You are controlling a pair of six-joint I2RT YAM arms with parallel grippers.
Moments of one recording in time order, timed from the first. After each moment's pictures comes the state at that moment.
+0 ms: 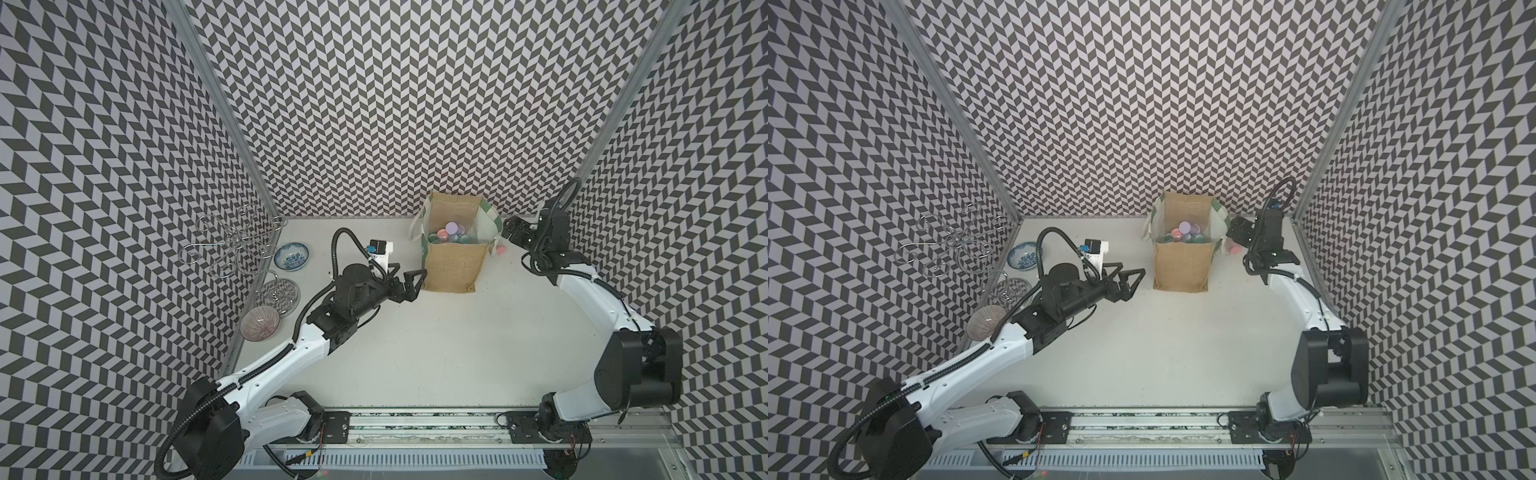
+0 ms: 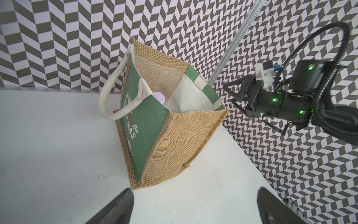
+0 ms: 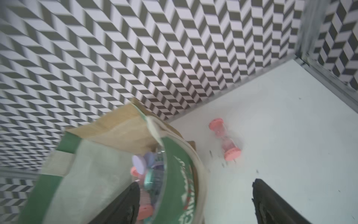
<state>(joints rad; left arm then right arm) -0.66 1.15 0.79 0.18 0.16 -0.48 0.05 1.52 1.15 -0.13 0.01 0.50</state>
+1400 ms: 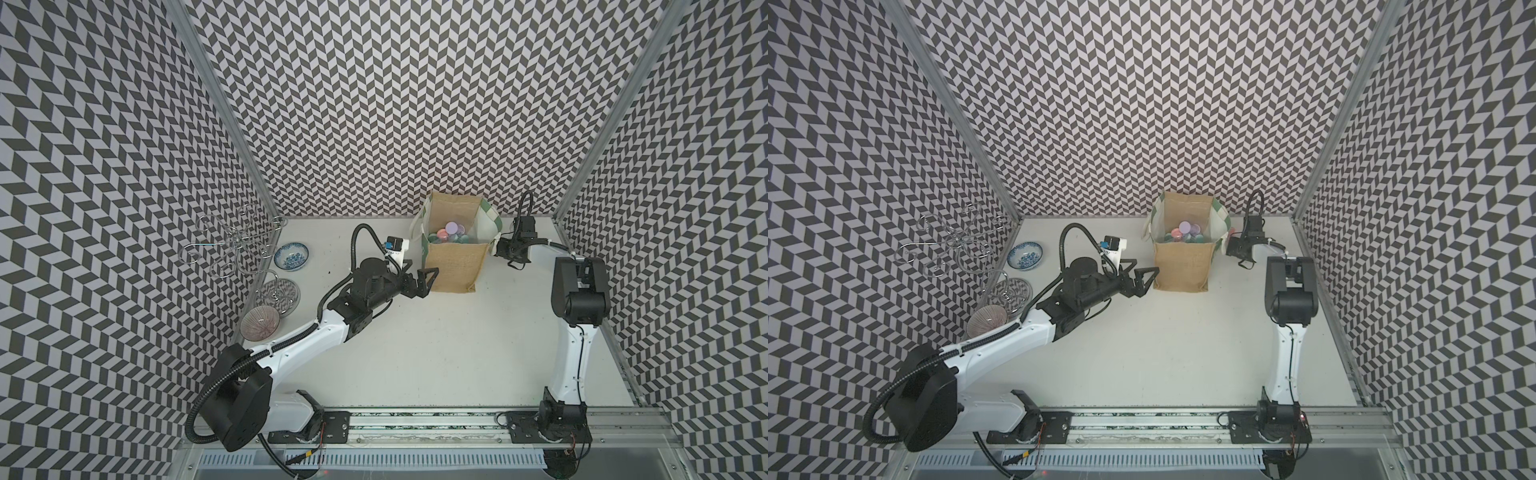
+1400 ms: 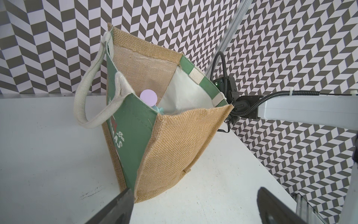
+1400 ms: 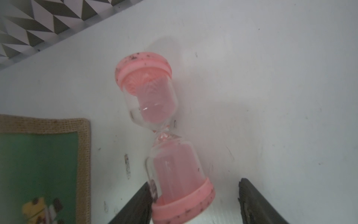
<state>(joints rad) -0.67 1.34 0.83 0.31 0.18 -0.43 -0.02 2.21 1.58 -0.27 -0.05 0.27</state>
